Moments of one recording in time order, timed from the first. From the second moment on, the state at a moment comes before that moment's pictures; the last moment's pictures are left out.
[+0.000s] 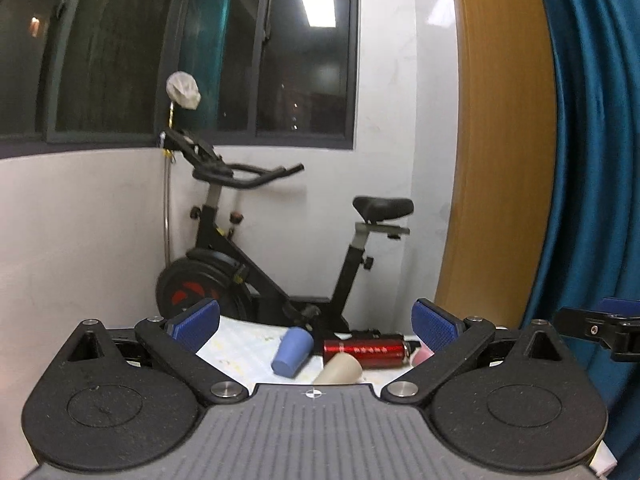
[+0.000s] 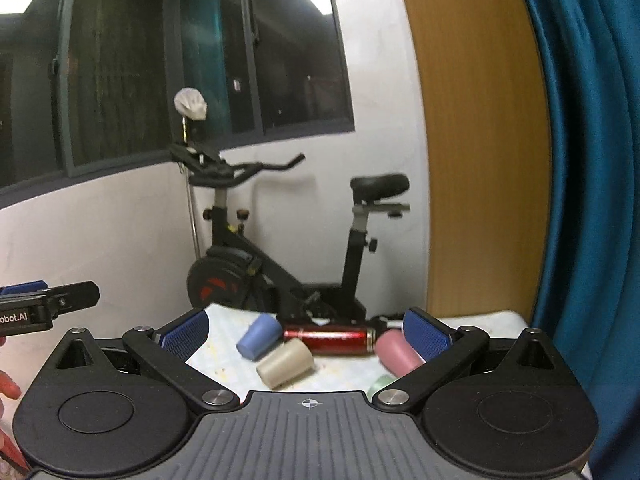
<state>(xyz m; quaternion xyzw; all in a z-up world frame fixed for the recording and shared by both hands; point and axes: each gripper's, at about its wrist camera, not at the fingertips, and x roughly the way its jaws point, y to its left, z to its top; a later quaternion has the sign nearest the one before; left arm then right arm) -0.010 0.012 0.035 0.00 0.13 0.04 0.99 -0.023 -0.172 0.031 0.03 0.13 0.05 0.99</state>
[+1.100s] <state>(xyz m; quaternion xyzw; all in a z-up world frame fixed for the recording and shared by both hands) -0.027 0.013 0.046 0.01 0.11 0.06 0.99 -0.023 -0.166 0.040 0.02 0.13 0.05 0.99</state>
